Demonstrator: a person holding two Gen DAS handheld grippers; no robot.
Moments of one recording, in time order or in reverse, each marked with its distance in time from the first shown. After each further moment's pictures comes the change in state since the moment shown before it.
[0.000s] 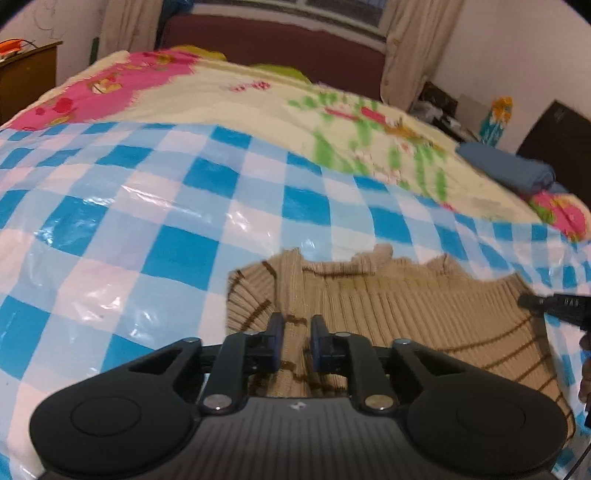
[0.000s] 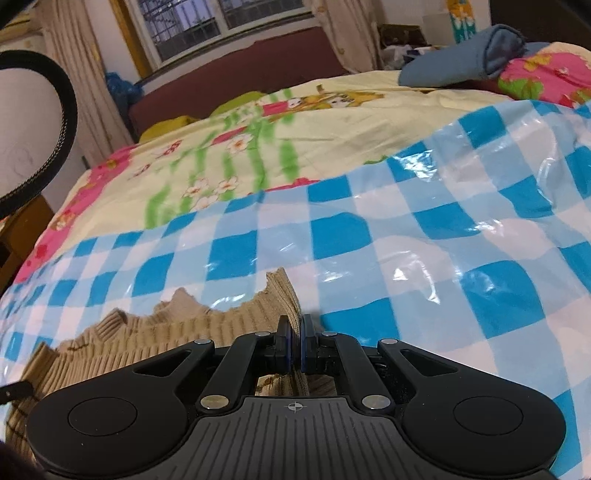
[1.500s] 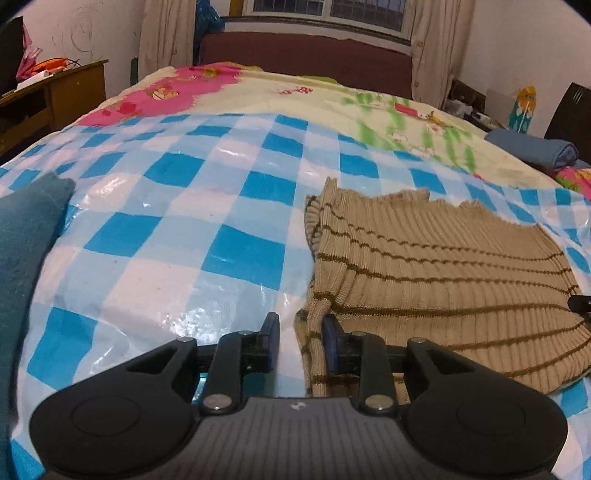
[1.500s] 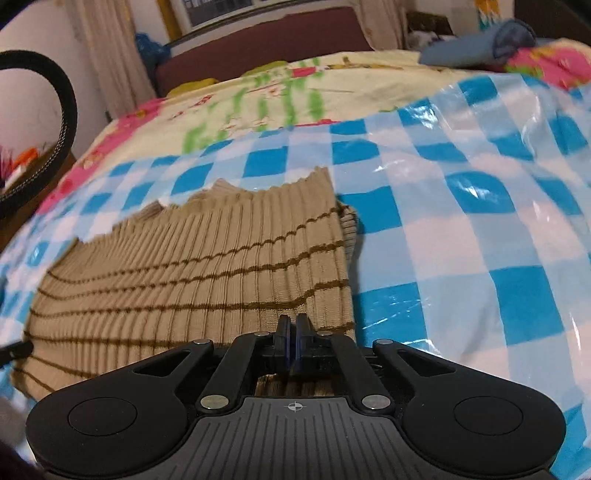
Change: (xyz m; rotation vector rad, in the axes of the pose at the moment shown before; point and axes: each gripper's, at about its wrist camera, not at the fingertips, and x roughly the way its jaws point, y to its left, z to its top) left arm -0.068 0.021 -0.086 0.016 -0.075 0.162; right arm -0.059 0.007 -0.076 -0.085 0.086 0.023
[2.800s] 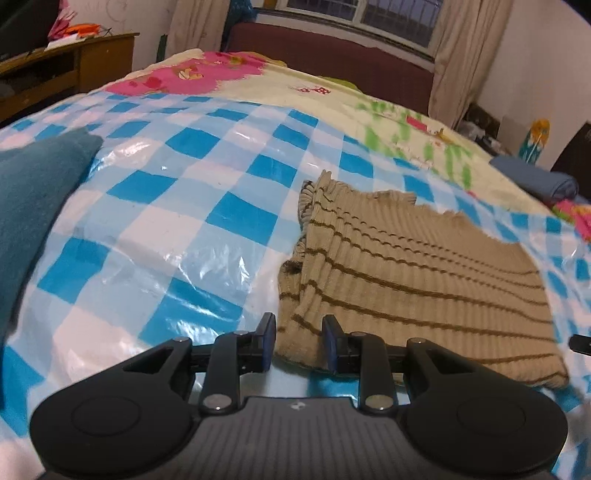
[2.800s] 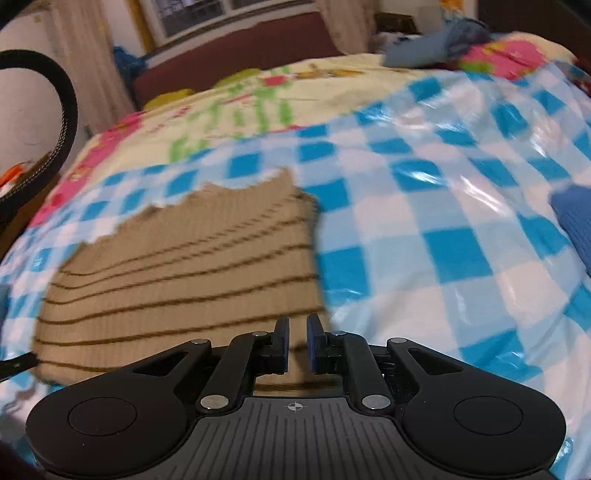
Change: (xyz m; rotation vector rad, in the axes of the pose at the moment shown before) left arm -0.033 -0.010 -0.028 -0.151 0.011 -0.016; right arm -0.062 0.002 -0.026 0.041 -0.015 -0.045
